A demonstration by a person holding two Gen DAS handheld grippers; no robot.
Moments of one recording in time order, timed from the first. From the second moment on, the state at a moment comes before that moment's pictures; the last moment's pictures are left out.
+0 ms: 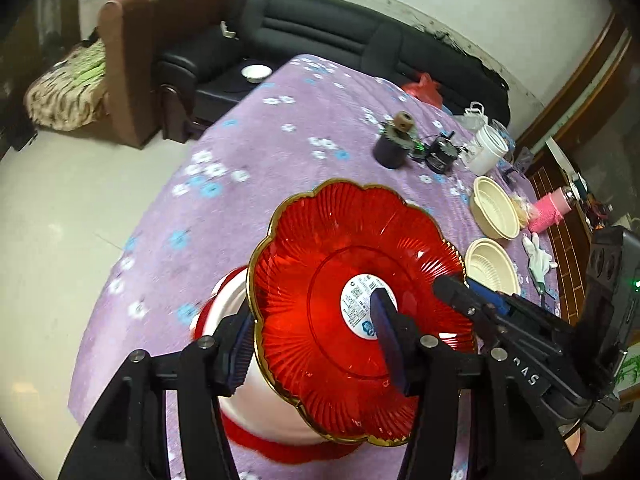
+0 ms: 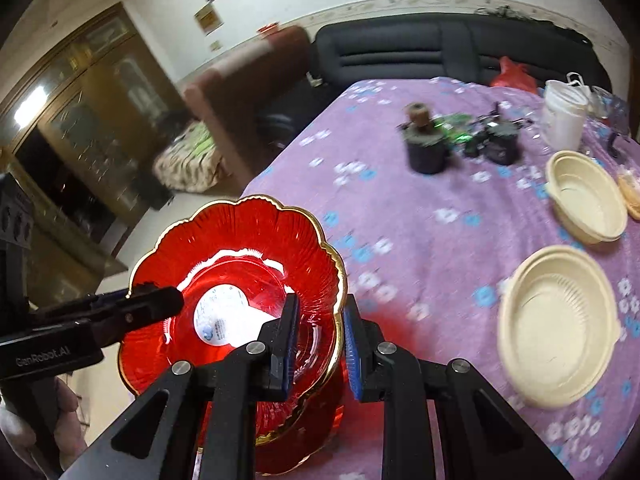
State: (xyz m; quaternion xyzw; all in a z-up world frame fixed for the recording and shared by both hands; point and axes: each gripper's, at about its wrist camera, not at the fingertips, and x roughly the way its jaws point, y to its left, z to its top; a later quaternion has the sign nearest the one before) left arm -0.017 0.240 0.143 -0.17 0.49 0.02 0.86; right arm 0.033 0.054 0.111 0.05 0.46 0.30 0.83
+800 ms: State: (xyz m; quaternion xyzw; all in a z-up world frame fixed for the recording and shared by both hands) left arm -0.047 0.258 0.095 -0.14 0.49 0.07 0.86; right arm 0.004 0.096 0.078 -0.01 0.47 0.29 0.83
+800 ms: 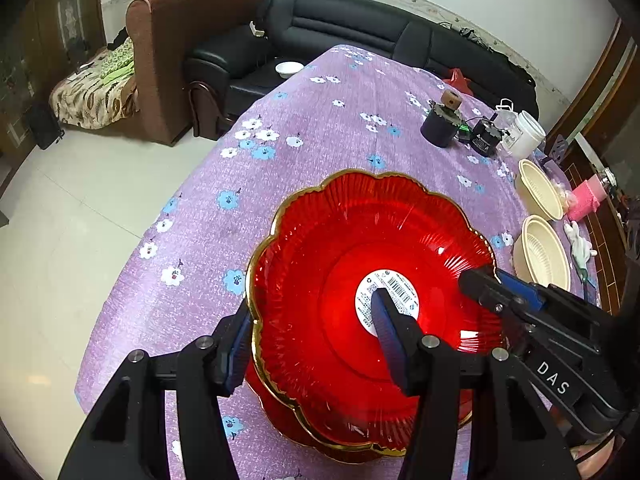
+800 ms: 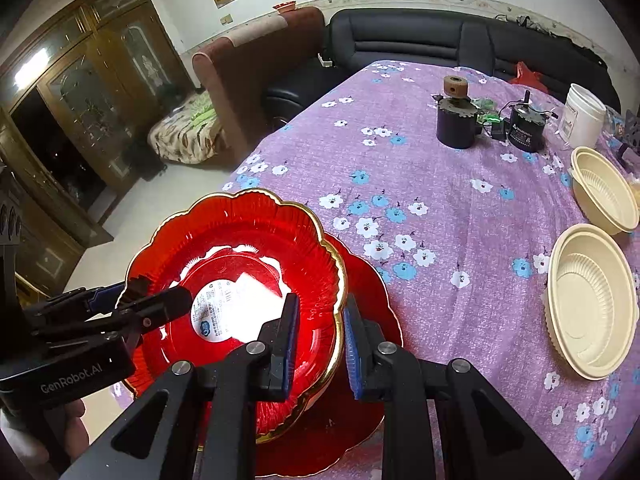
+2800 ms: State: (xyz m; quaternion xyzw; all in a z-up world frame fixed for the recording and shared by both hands) left arm -0.088 0.047 0.132 0.06 0.34 0.04 0.94; right arm -0.026 -0.183 0.057 0.15 0.39 0.10 0.90
